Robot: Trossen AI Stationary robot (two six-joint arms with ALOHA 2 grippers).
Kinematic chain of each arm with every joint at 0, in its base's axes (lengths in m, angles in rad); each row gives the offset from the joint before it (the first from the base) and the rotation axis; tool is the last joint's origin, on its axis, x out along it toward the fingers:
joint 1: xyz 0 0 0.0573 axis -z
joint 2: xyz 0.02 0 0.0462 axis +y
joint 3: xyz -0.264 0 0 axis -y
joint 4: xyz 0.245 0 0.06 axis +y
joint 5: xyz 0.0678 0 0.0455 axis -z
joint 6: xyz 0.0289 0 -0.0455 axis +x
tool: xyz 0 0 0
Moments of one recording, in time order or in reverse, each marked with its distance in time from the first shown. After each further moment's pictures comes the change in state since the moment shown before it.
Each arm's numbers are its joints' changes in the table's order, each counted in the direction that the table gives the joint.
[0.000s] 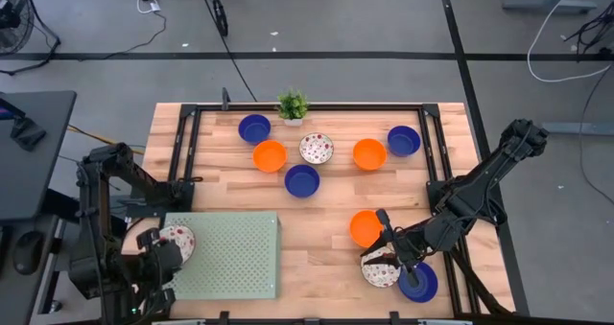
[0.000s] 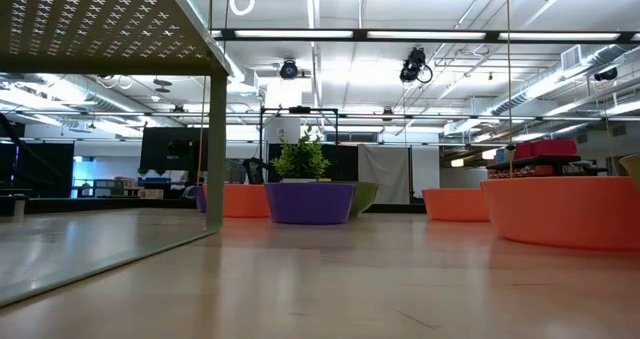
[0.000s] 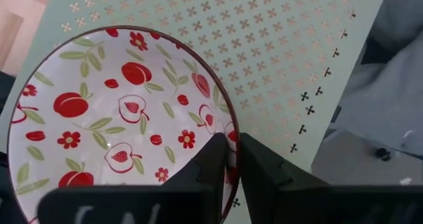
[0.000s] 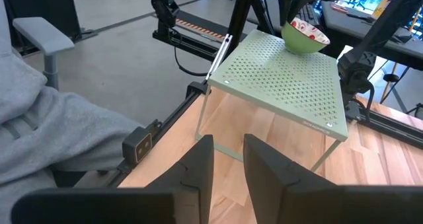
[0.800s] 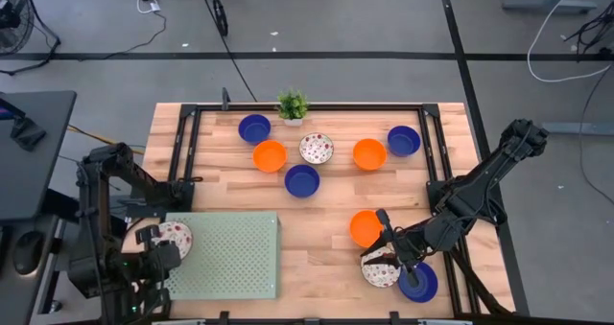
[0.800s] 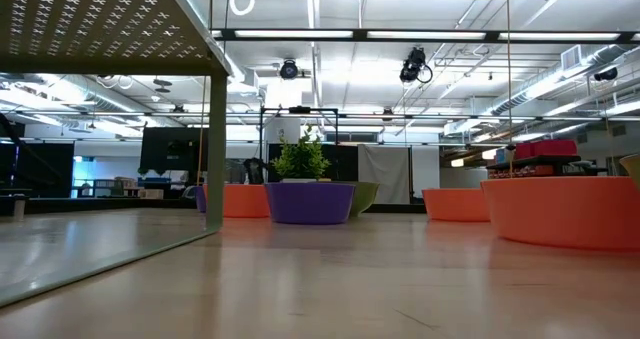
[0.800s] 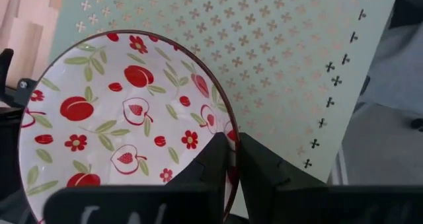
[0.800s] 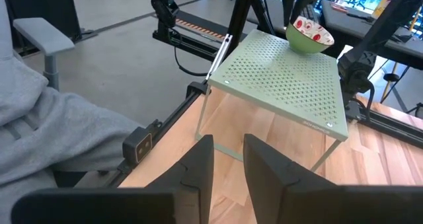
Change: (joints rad) left arm 0.001 0.000 0.000 0.048 0.059 0.118; right arm 0.000 0.000 0.000 0.000 0.000 0.003
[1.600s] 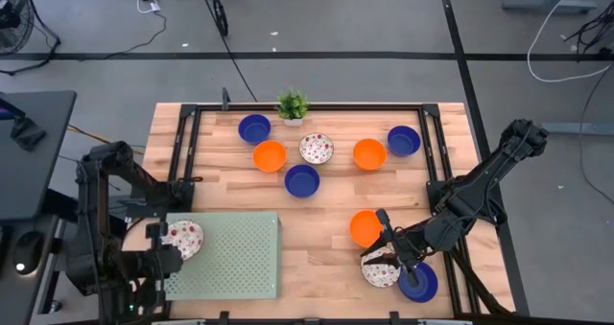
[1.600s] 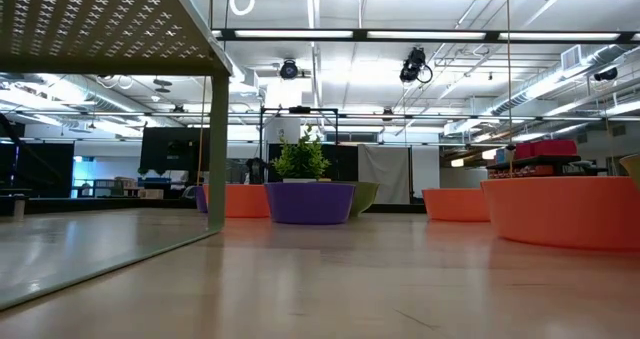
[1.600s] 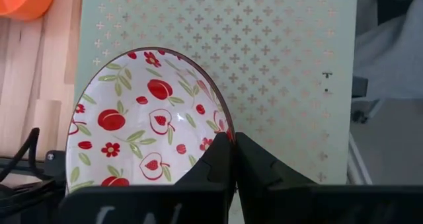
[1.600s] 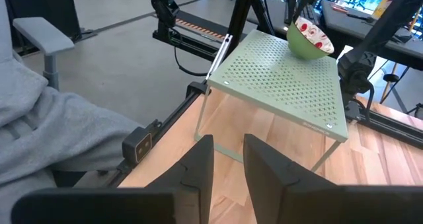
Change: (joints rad) left arm 0.000 -0.012 0.002 0.000 -0.128 0.230; right arm 0.000 0.000 0.000 0.000 0.000 -0.003
